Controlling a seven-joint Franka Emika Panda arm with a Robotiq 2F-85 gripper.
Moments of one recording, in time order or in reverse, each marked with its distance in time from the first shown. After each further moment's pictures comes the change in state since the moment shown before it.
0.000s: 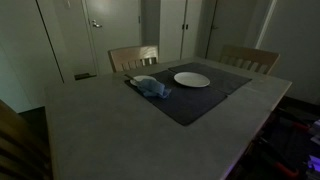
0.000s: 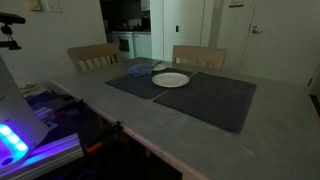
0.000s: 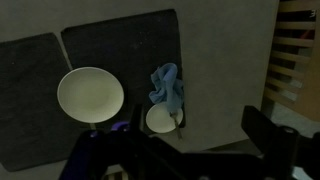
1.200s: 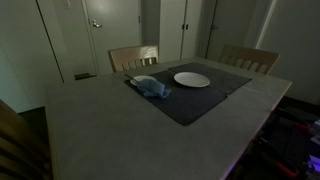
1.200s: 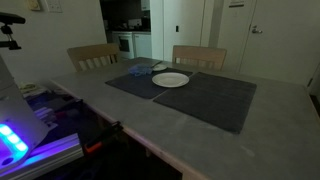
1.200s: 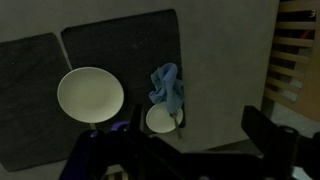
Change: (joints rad) arm 0.000 0.000 0.000 0.000 0.000 0.000 0.000
